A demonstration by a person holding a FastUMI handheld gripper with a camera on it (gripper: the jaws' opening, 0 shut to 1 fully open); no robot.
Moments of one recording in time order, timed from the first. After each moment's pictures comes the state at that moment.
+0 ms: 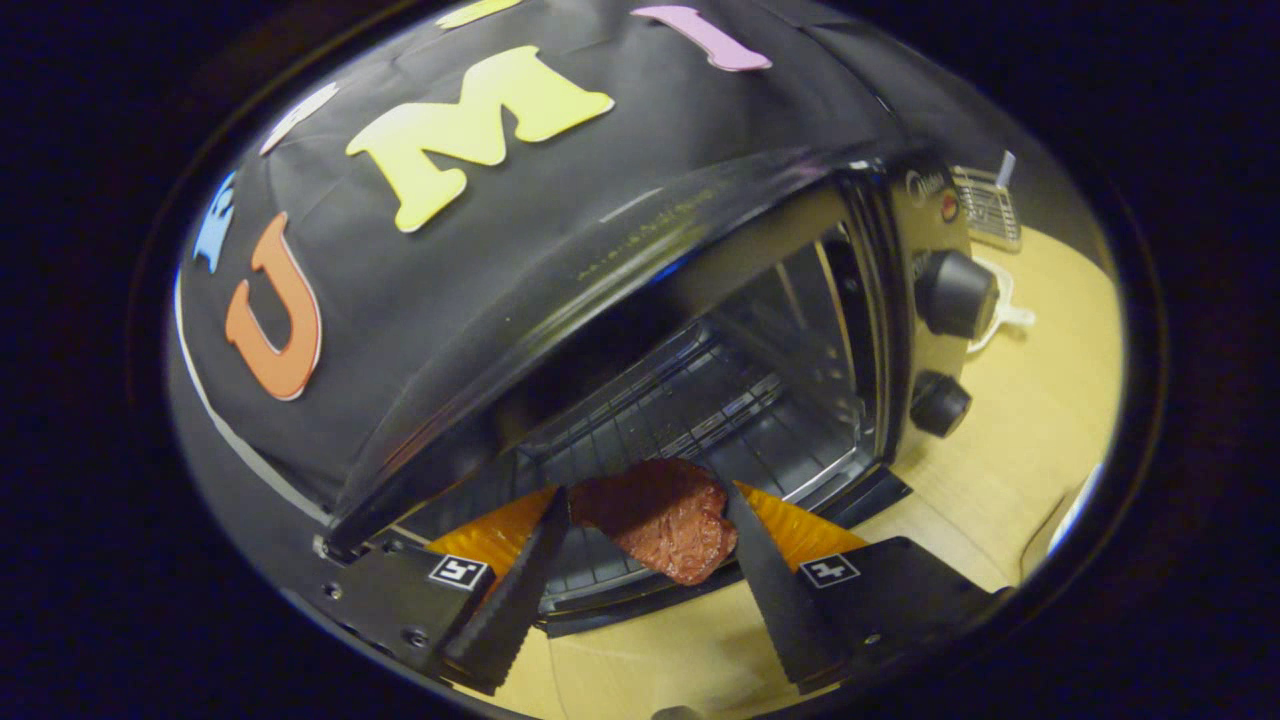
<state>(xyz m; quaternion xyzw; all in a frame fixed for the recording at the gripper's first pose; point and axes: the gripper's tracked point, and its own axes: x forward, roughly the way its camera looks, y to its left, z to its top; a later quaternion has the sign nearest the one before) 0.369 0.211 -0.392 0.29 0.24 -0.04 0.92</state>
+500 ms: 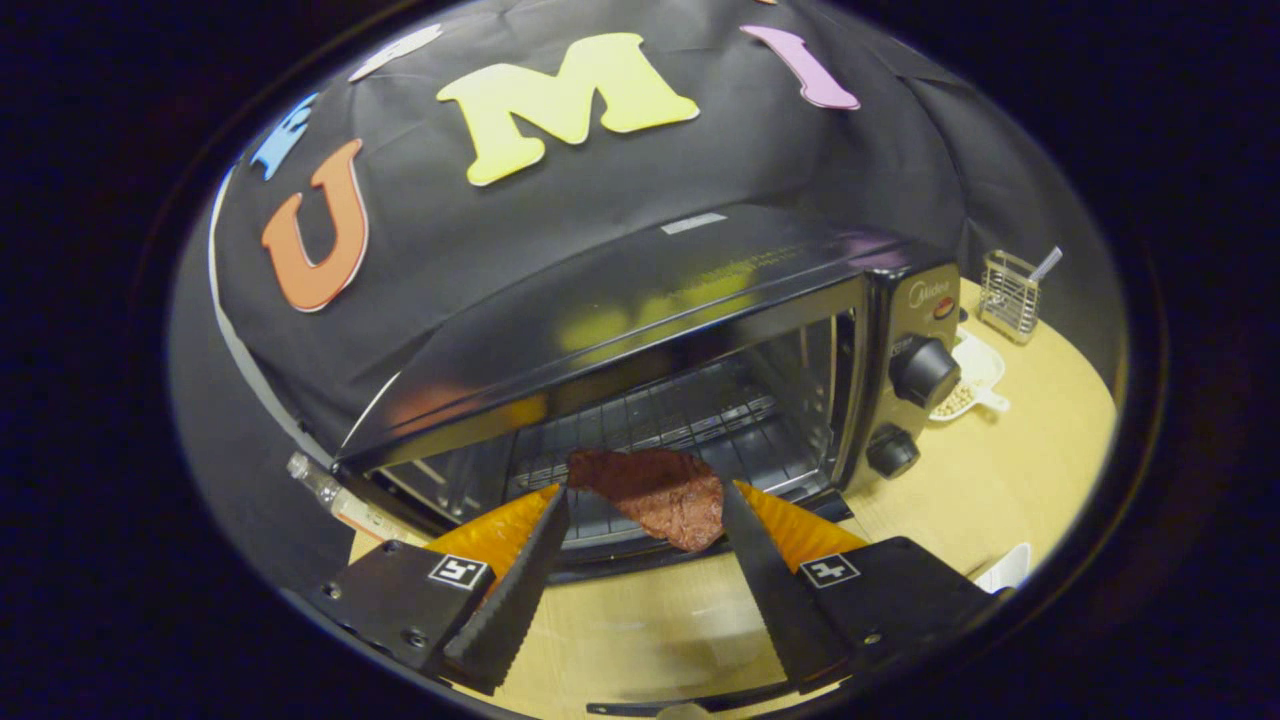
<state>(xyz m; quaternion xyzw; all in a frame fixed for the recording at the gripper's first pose) 0.324 0.215 -0.370 0.17 0.26 0.01 0.95</state>
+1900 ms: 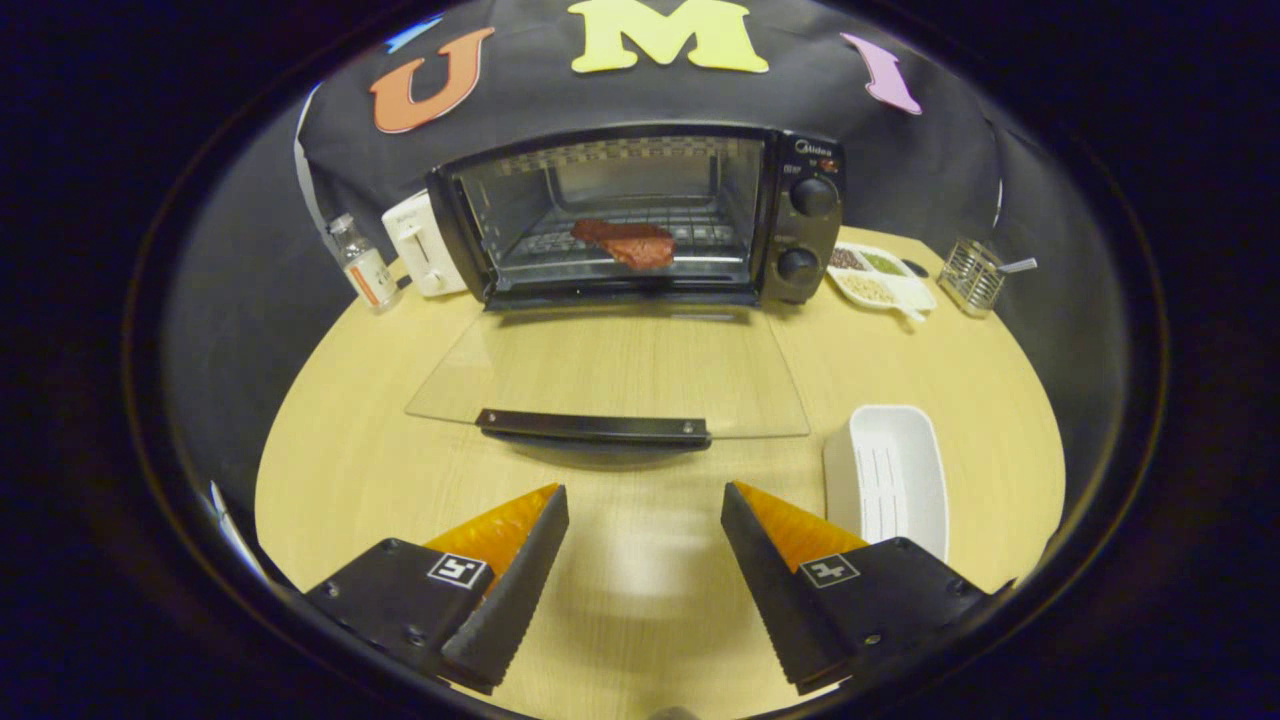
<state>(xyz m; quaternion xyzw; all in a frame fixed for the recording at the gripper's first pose) 0.126 0.181 -0.471 0.03 0.42 0.04 0.91</state>
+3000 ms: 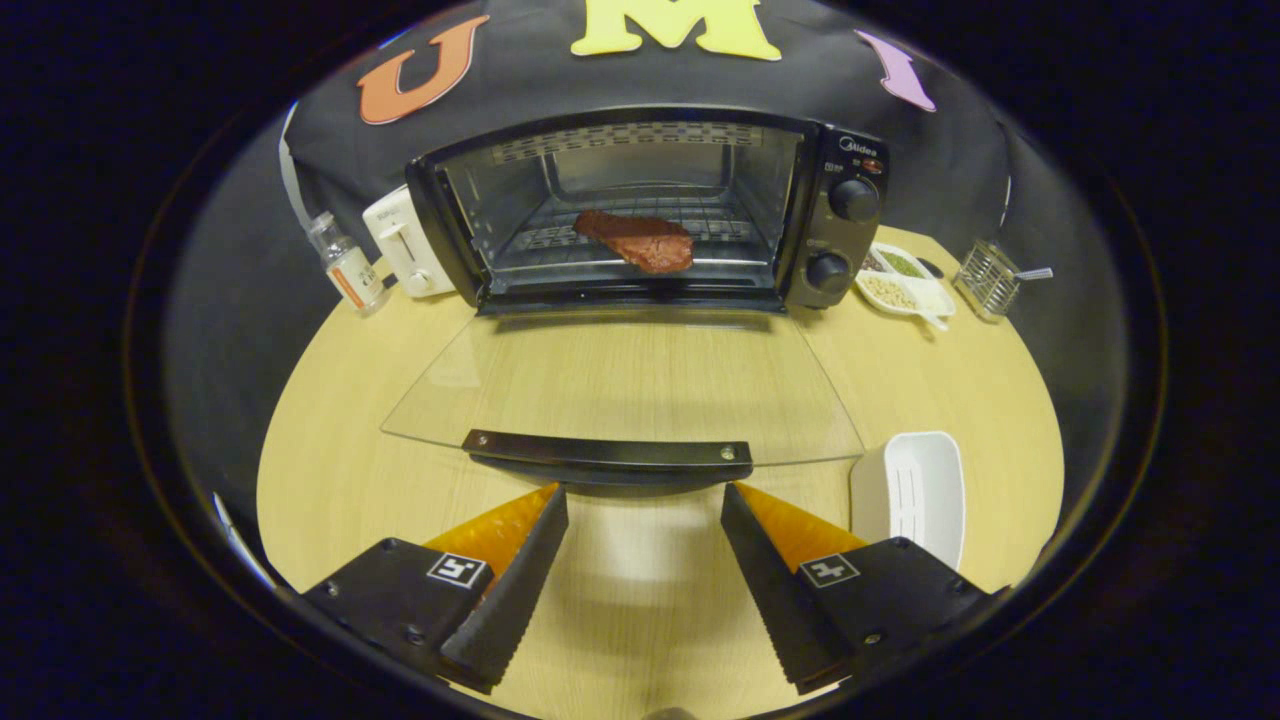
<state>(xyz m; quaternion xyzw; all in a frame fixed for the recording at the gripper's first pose) 0.159 0.195 -0.453 0.03 0.43 0.04 0.90</state>
